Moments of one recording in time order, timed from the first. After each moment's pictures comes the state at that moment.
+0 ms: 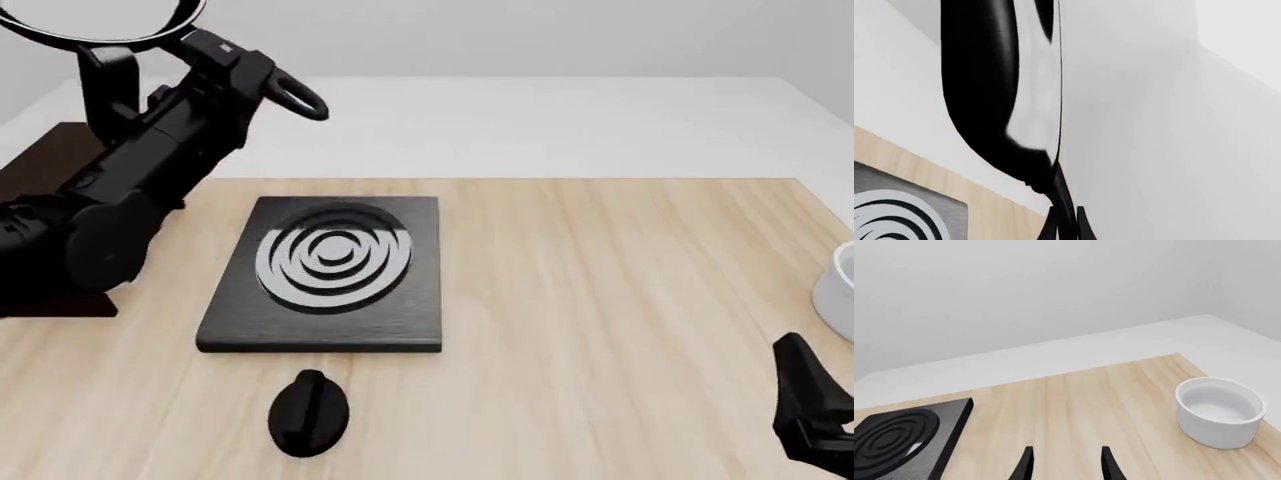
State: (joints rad) left arm -0.36 1.33 -0.83 -0.54 -0.95; right arm -0.09 0.00 0.00 0.03 0.15
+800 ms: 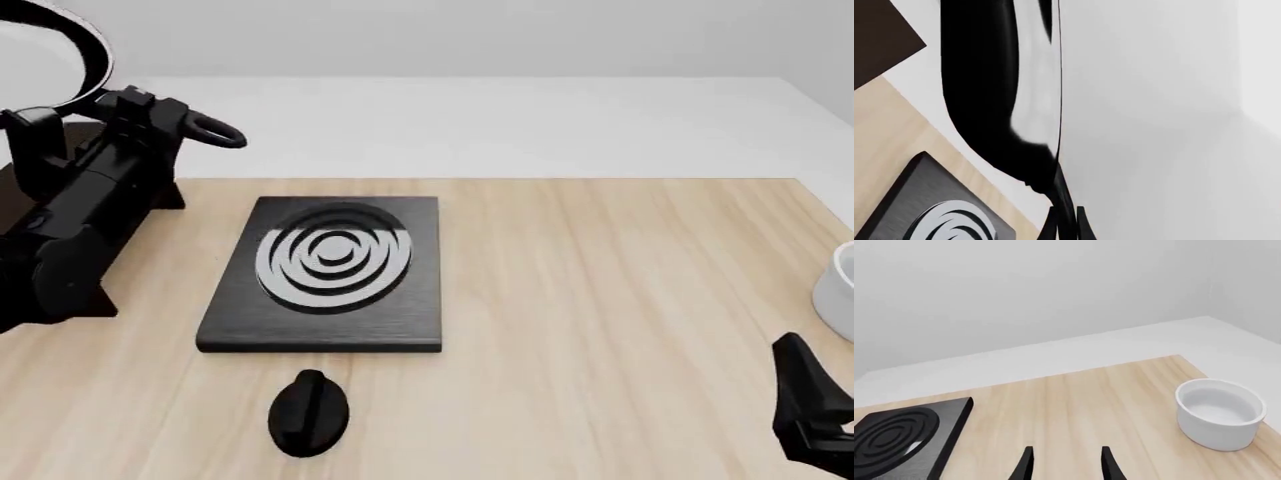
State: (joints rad) left arm -0.11 1.35 -0.69 -0.63 -1.07; right arm -0.09 0.00 0.00 0.02 0.14
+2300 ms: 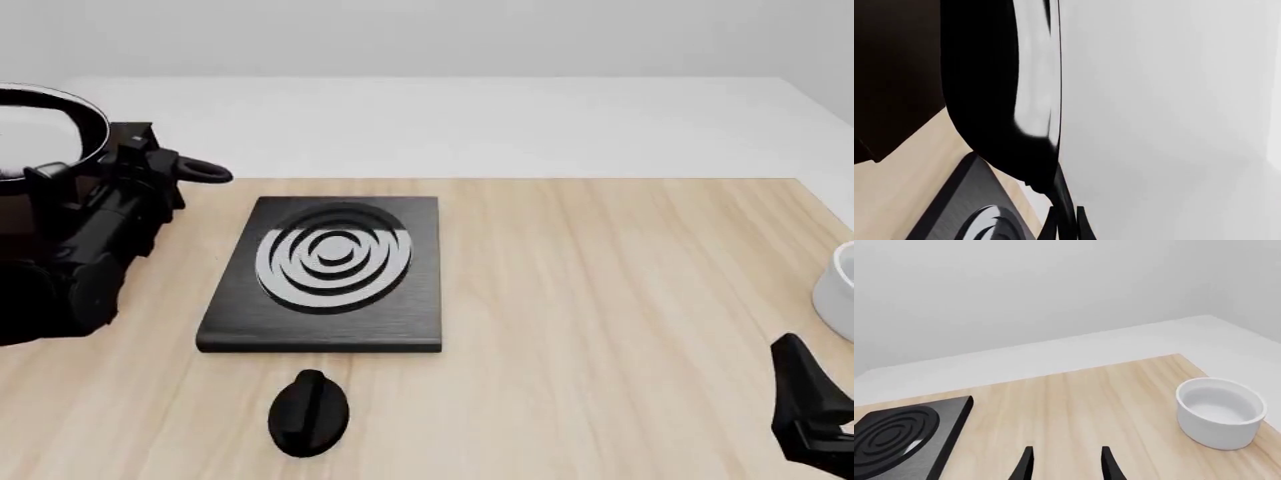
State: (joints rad) left arm 0.00 1.56 -0.65 -0.78 -1.22; right arm -0.09 0.00 0.00 0.03 0.14
